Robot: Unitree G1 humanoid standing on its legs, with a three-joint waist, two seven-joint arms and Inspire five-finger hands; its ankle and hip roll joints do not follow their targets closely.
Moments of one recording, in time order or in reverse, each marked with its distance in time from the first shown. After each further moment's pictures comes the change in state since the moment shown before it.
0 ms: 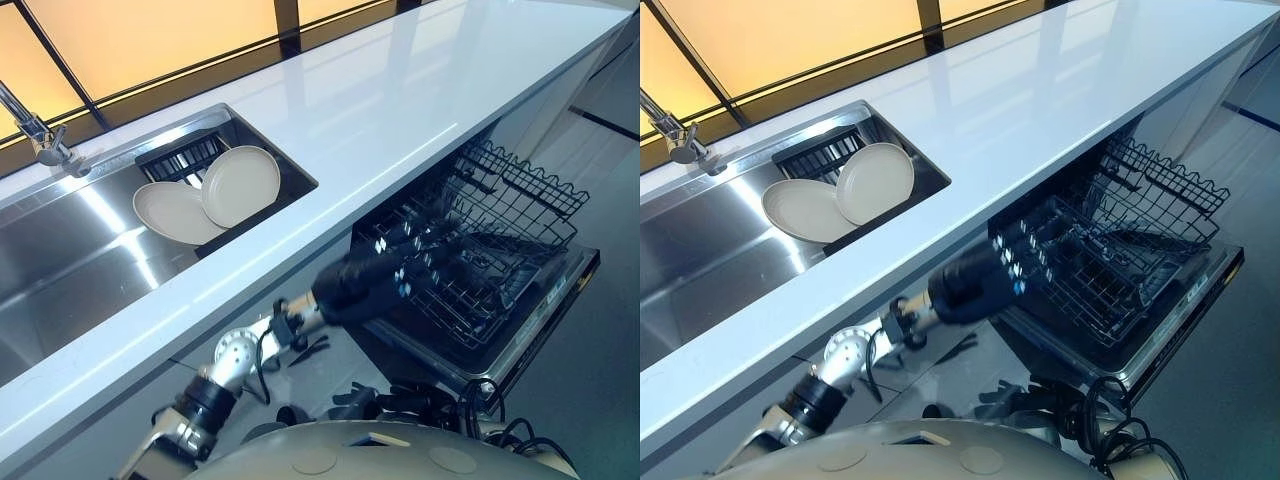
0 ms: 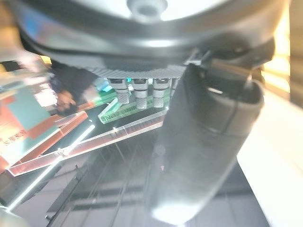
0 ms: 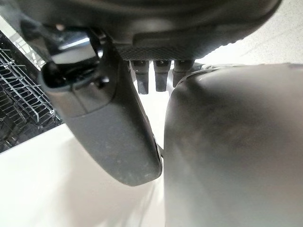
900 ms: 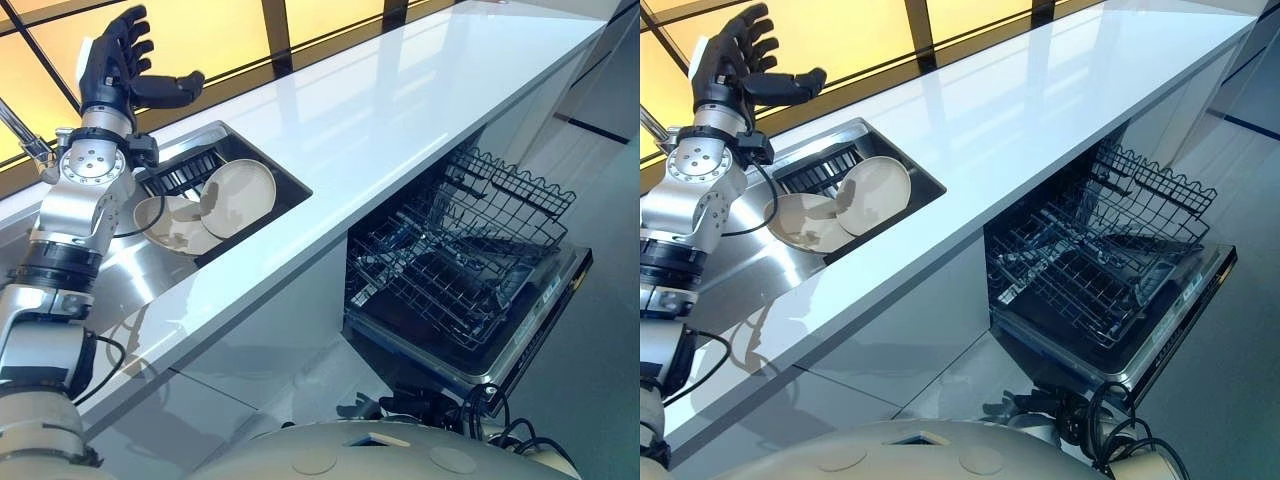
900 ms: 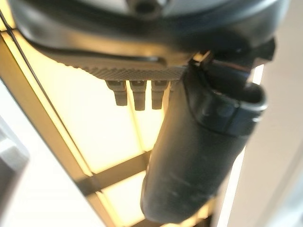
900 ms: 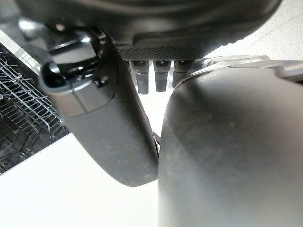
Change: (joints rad) left arm -0.555 0.583 0.181 0.581 0.994 -0.235 0.761; right arm 0.009 -0.005 -0.010 0.058 0.031 -0.006 0.008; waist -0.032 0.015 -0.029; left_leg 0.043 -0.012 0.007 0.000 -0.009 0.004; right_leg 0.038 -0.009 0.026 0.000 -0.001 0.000
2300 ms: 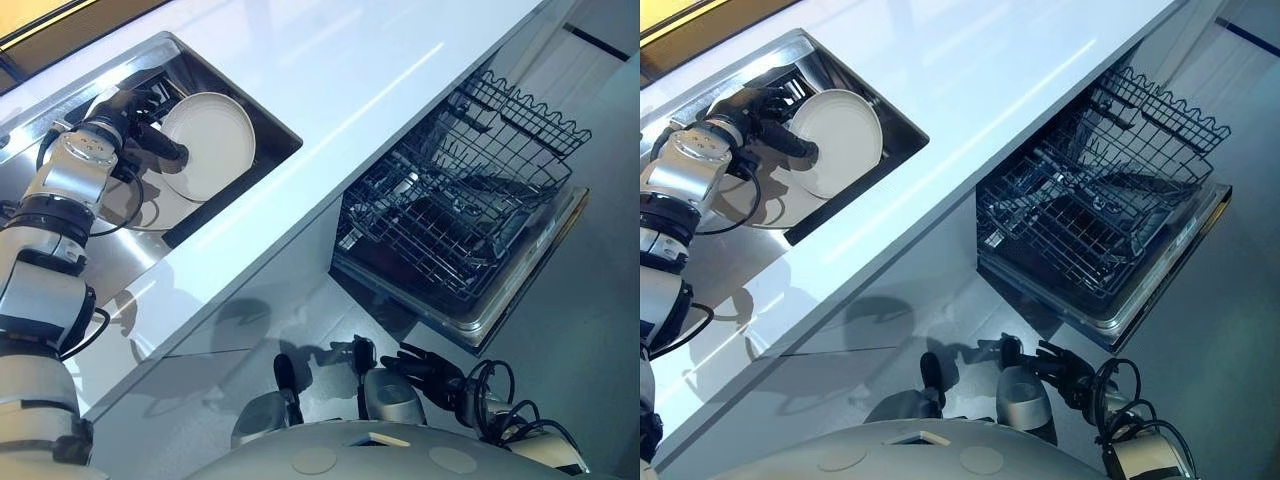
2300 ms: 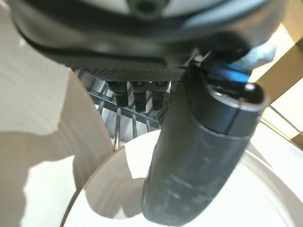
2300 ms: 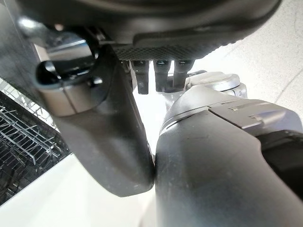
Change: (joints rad) left arm -0.250 0.019 -0.278 0.412 0.285 0.095 -0.302; right arm -0.075 -0.033 -0.041 -0.036 0.047 -0.065 0.007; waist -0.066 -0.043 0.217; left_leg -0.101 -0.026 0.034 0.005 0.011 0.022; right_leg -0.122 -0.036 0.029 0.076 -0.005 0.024
